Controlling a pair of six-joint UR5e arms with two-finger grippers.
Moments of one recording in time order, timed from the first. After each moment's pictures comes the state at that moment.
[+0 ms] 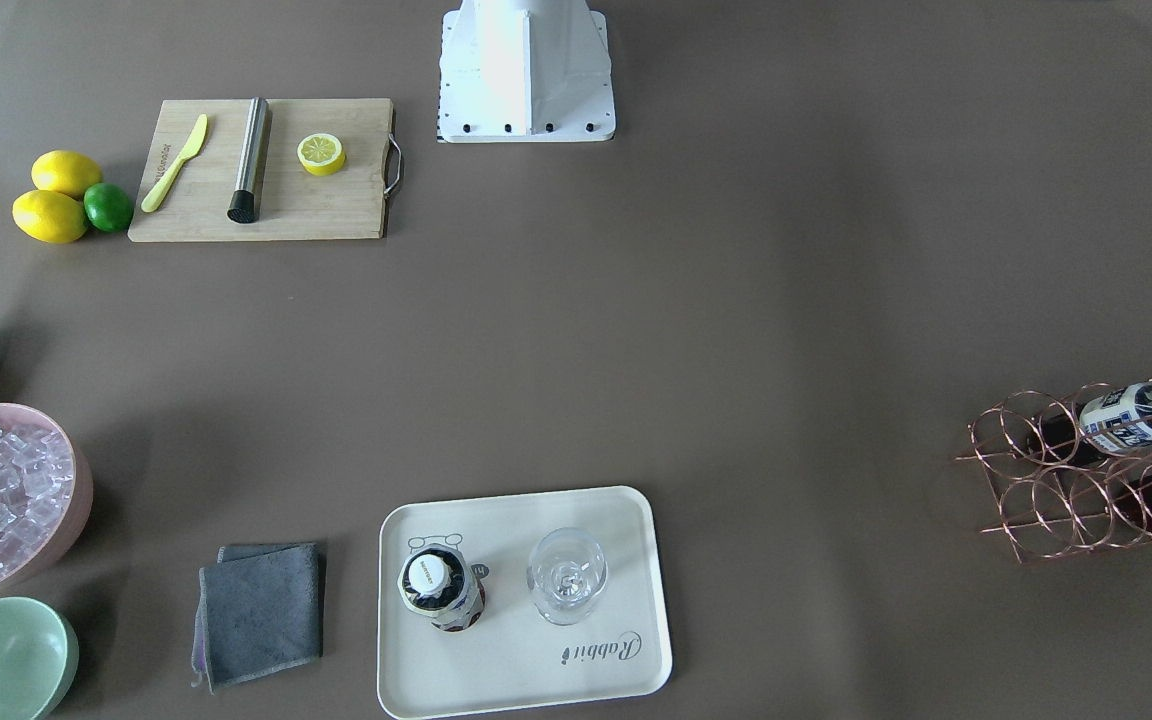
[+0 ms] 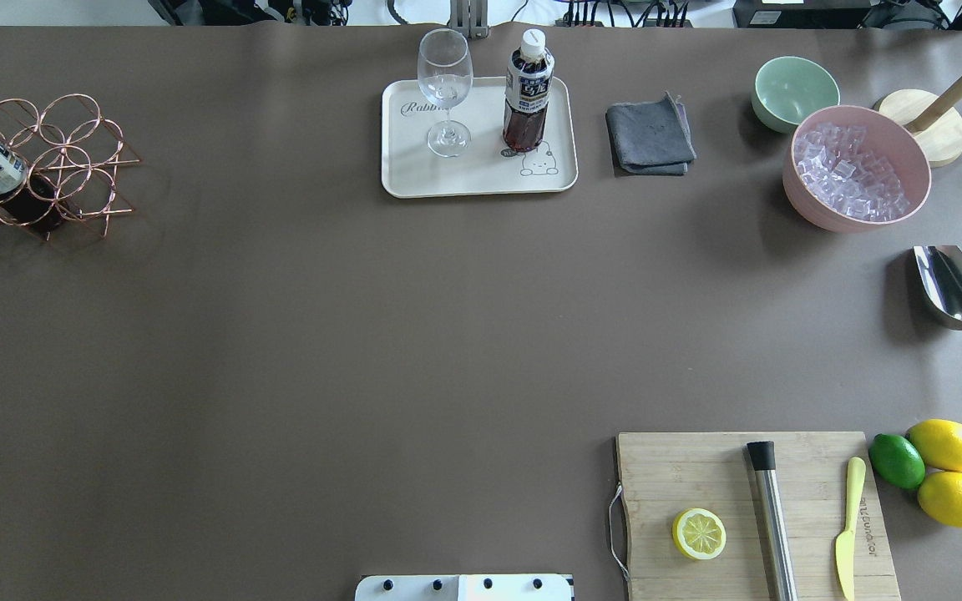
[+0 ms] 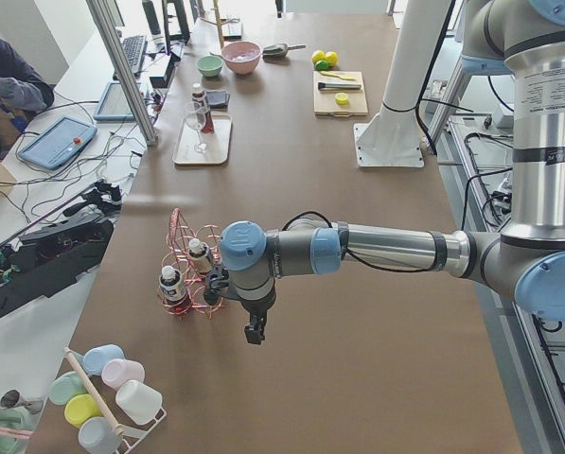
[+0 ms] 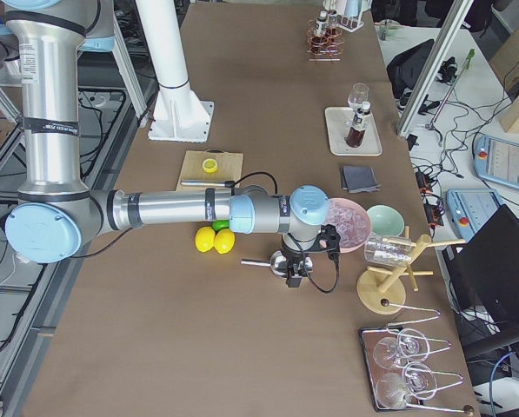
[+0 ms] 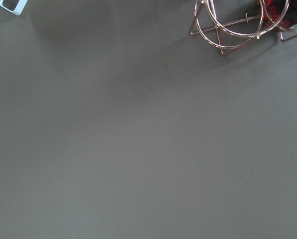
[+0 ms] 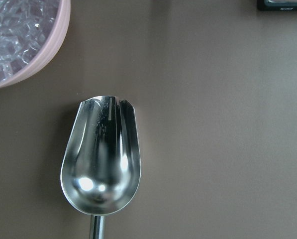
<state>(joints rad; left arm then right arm) -1.59 -1.49 -1.74 -1.39 -2.33 0.24 1.47 -1.60 1.69 -1.64 2.34 -0.01</state>
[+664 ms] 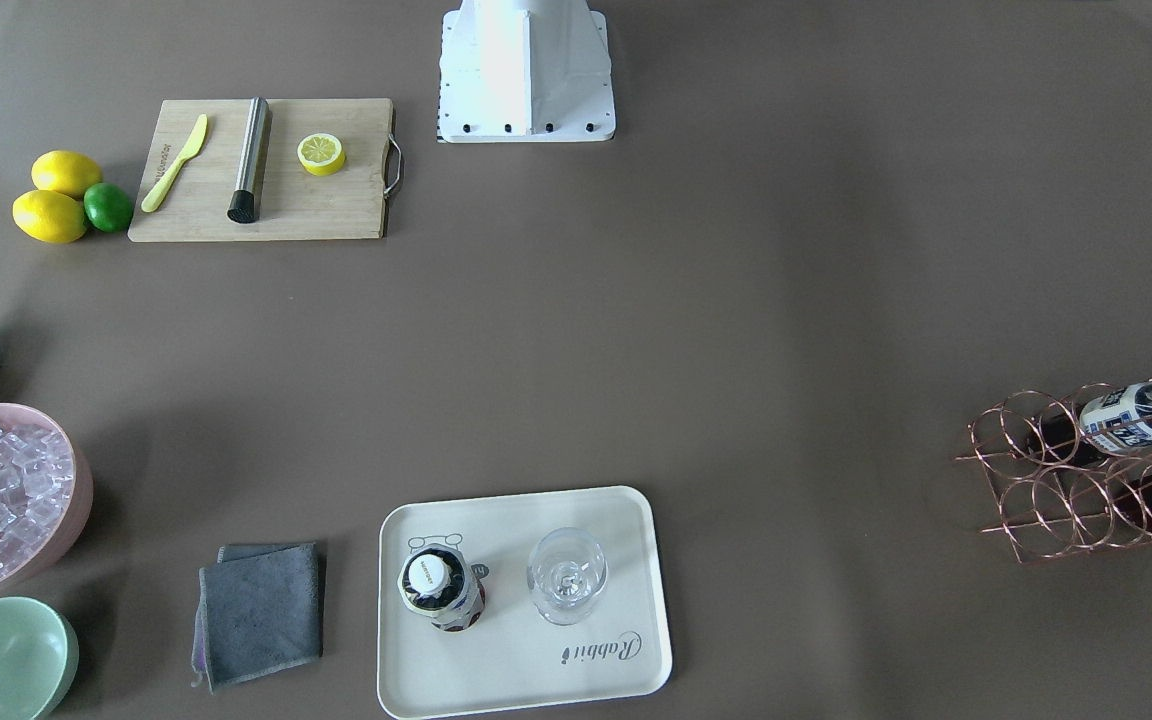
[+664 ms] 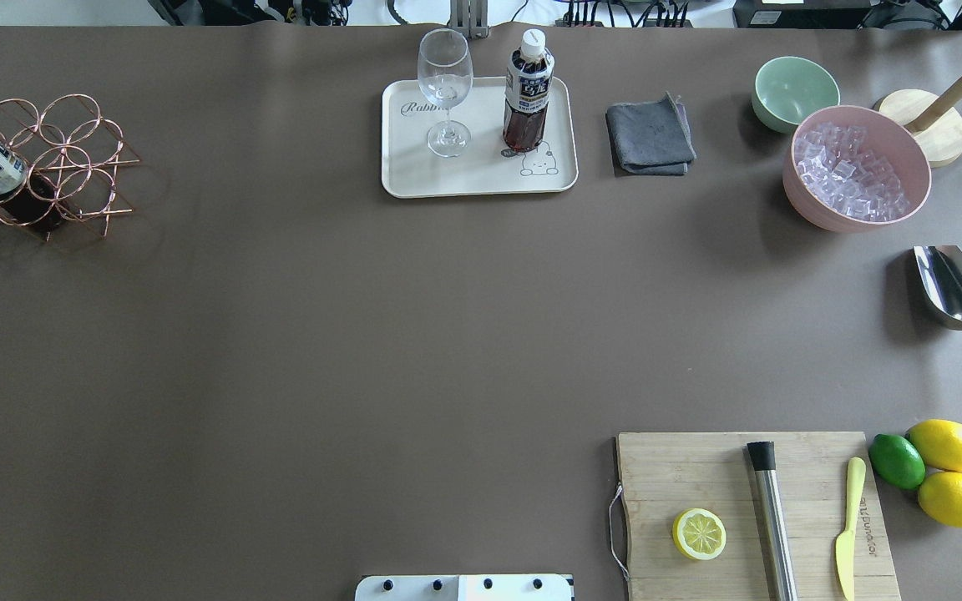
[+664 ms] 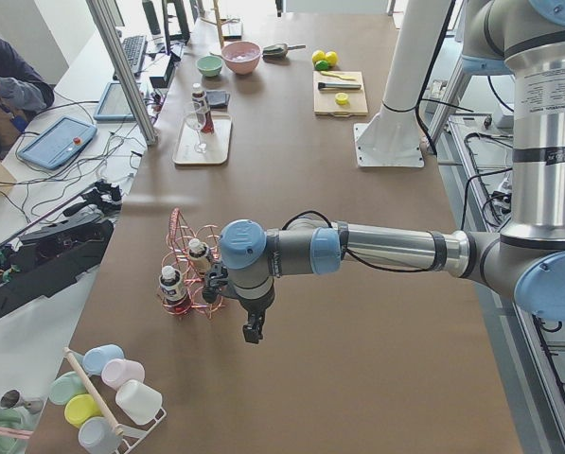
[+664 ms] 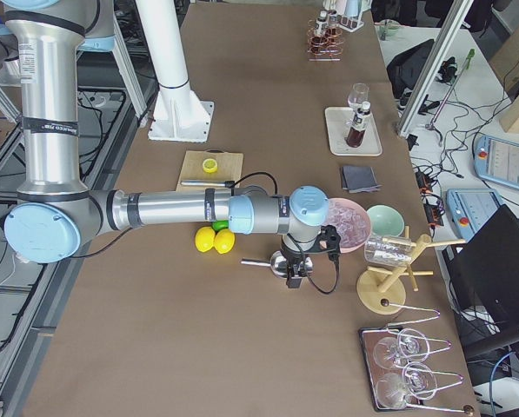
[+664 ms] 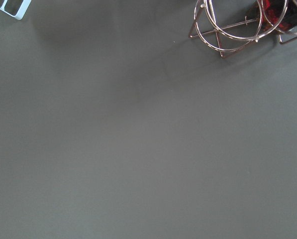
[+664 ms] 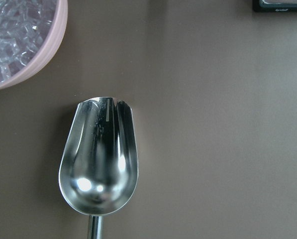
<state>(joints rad) -1.59 -1.49 -1.74 -1.41 -2.33 0.24 1.48 -1.60 1.69 -1.64 2.34 -0.01</state>
